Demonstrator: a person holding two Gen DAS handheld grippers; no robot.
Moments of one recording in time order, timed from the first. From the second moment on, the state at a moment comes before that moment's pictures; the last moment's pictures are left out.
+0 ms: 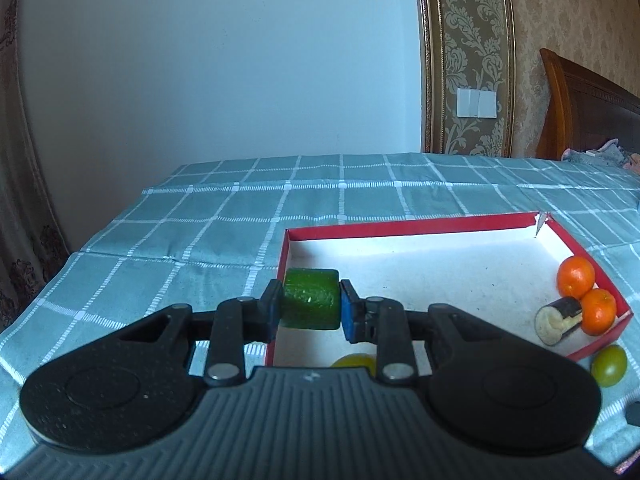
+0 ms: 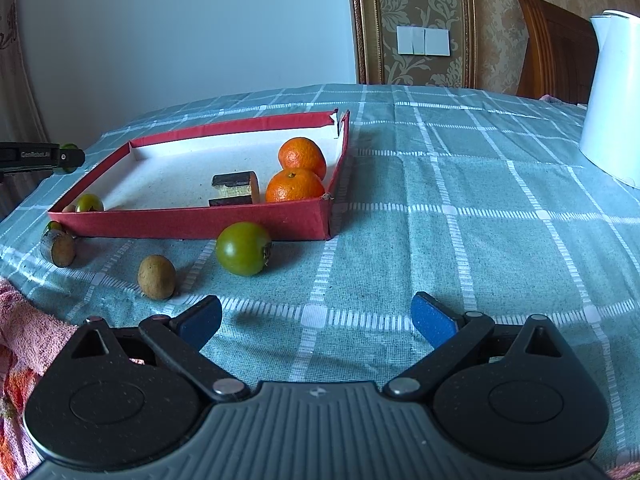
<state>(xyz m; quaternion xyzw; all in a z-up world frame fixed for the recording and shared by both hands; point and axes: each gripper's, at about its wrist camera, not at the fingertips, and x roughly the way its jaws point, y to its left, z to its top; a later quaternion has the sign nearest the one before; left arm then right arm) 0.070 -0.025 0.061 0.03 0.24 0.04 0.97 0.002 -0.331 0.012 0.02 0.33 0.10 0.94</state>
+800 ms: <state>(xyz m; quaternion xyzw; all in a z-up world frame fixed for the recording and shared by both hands) 0.092 -0.020 0.027 0.02 0.29 0.04 0.96 0.002 -0.330 0.013 0.02 0.33 0.10 0.94</state>
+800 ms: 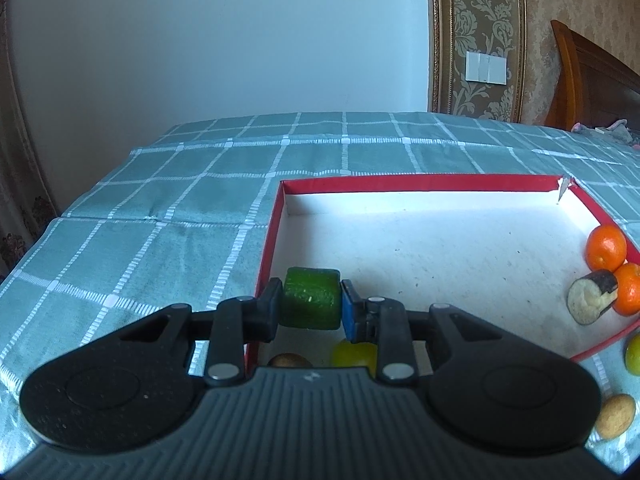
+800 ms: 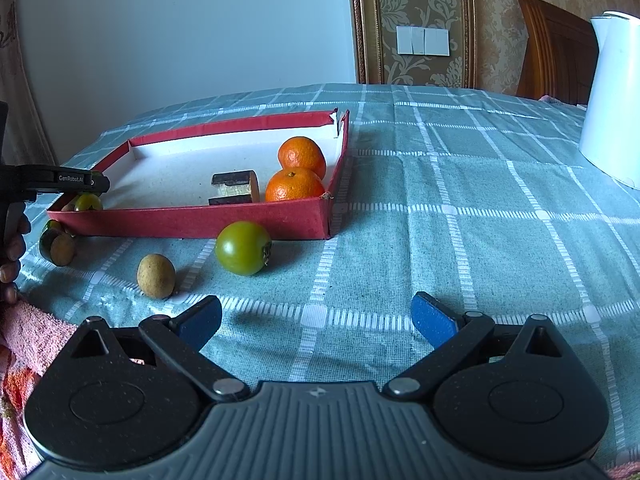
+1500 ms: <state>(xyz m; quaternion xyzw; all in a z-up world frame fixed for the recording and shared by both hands) 0.037 -0.013 0.053 0.00 0.24 0.03 0.97 0.002 -0.326 0.012 0.01 0.33 0.09 0.94</state>
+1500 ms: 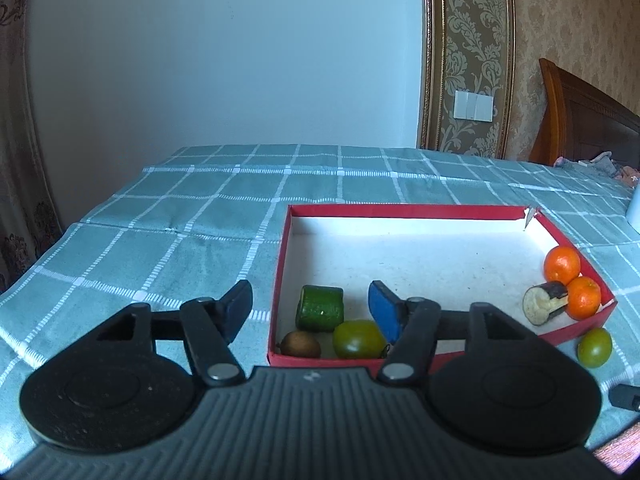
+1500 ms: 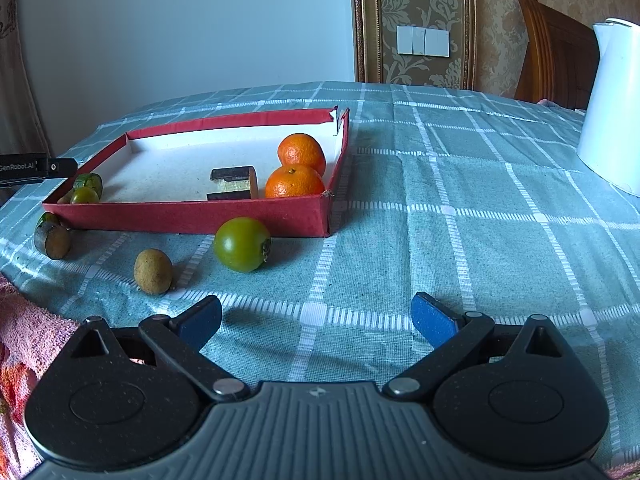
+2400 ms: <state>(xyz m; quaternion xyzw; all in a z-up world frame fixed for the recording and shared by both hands) -0.032 -0.003 0.046 -0.03 0.24 0.08 0.97 0.002 -0.324 0.011 -0.01 0.33 0.08 0.94</state>
